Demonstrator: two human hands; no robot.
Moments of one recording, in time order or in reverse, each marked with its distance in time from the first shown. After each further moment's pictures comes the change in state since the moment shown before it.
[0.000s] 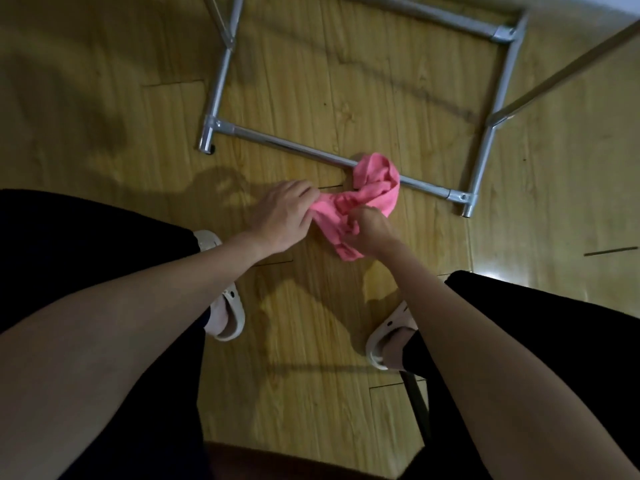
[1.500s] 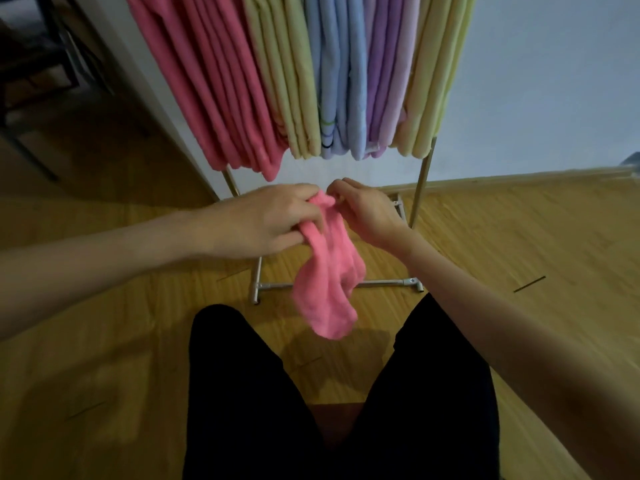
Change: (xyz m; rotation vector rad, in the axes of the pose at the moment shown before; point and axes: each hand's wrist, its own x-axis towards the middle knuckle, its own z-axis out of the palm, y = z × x) left_hand -0.072 0.276 -0.453 0.220 -0.216 0.598; right_hand -0.292 -0.186 -0.235 -0.104 0.938 -0.542
